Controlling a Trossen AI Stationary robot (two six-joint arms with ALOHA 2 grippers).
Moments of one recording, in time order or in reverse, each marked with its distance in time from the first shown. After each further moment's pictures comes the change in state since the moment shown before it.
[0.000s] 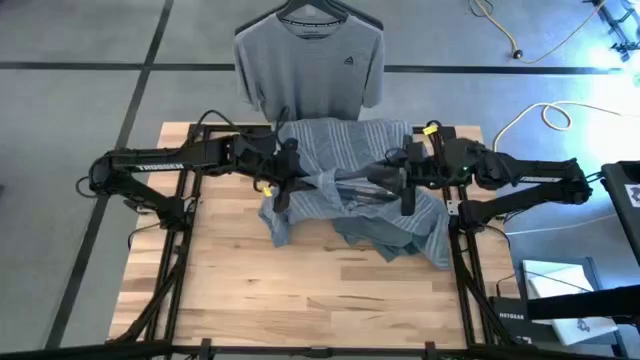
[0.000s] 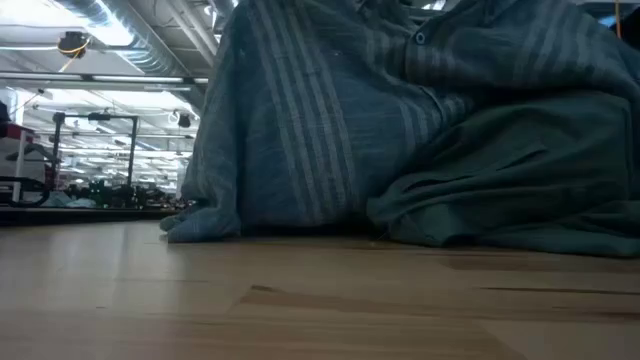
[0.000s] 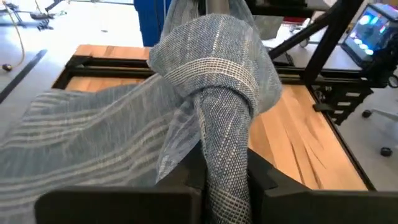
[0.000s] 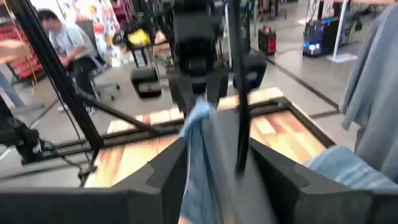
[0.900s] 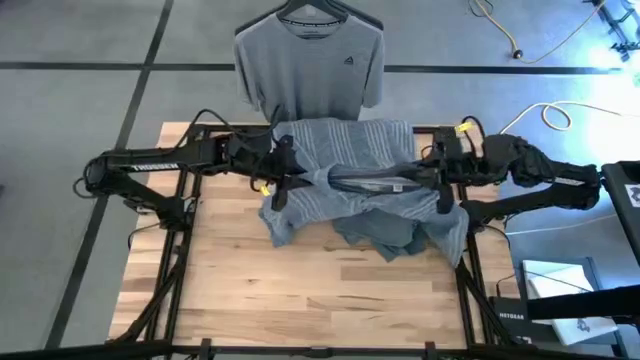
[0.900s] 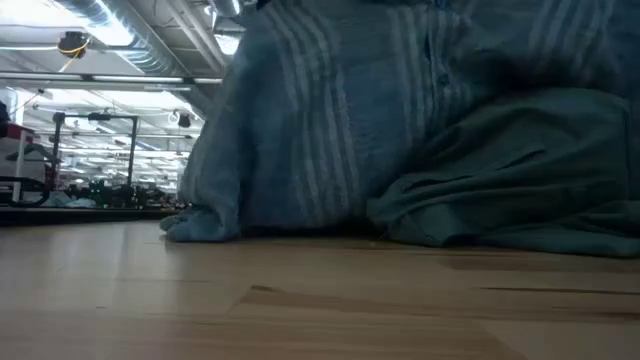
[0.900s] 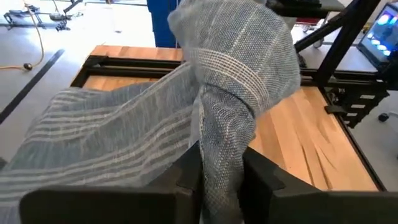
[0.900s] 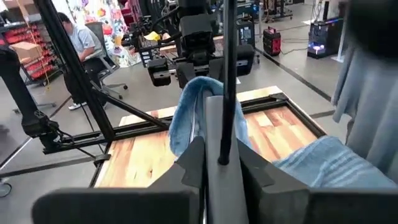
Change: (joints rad) left arm 0.002 -0.029 0.003 -0.038 -0.059 -0.003; right arm 0.000 -0.249 -0.001 -0.230 0.011 0.026
